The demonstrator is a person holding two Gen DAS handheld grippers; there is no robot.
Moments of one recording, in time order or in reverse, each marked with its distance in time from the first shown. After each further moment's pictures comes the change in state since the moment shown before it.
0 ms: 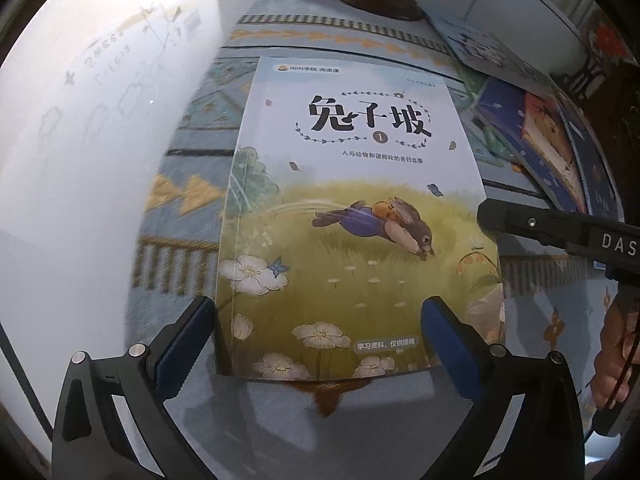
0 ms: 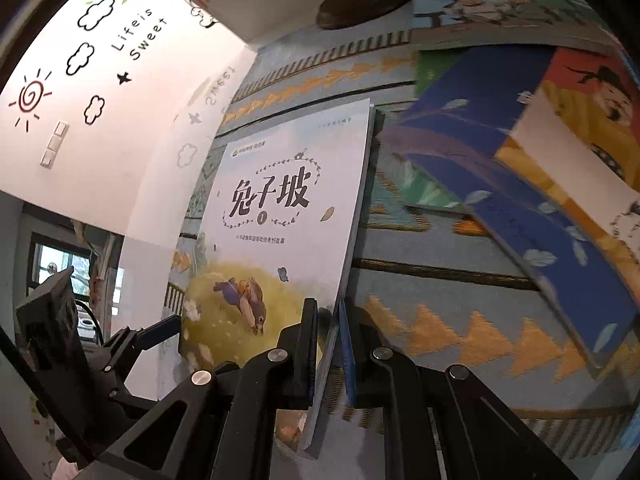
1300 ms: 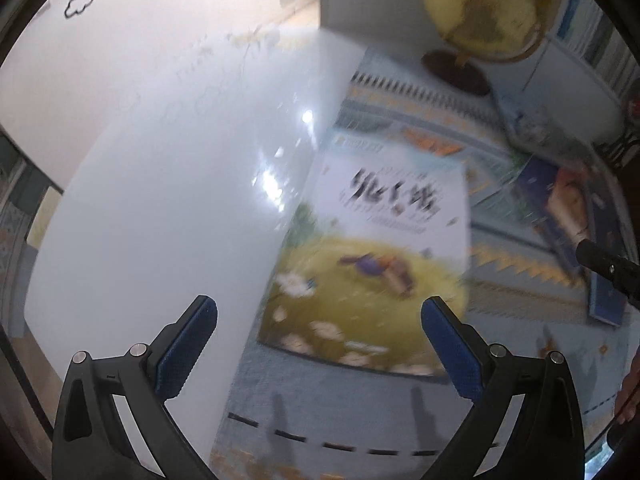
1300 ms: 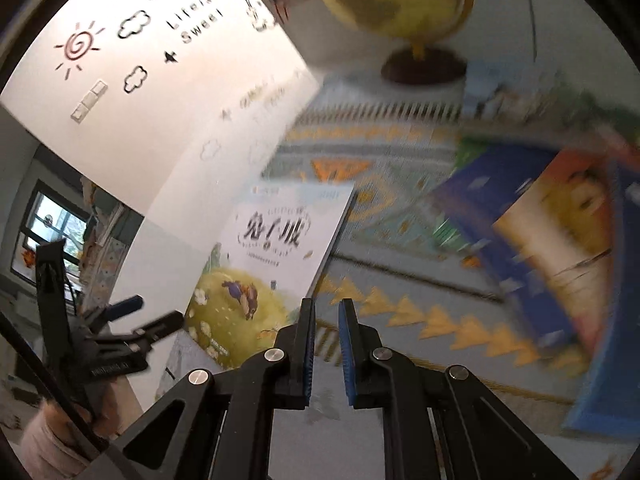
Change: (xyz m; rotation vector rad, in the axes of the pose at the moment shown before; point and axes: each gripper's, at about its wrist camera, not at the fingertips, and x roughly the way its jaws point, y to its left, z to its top) left arm -0.075 0.010 0.012 -0.173 -0.133 0.156; right arm -0.092 0.045 -0.014 -0.235 -0.152 -0.069
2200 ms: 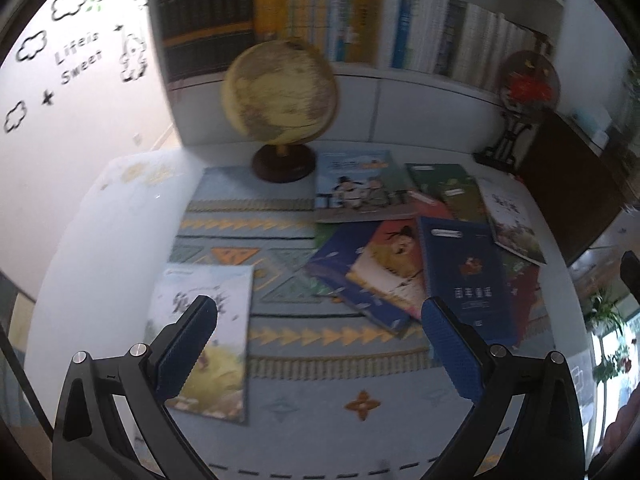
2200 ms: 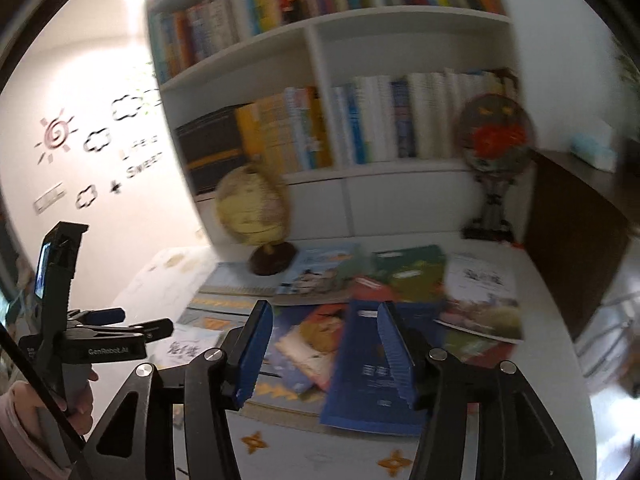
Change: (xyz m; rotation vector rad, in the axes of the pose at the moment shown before) left arm -0.114 -0.196 0.025 0.244 -0.219 -0.176; right arm -0.267 -0.077 -0.063 0.099 -0.540 -0.371
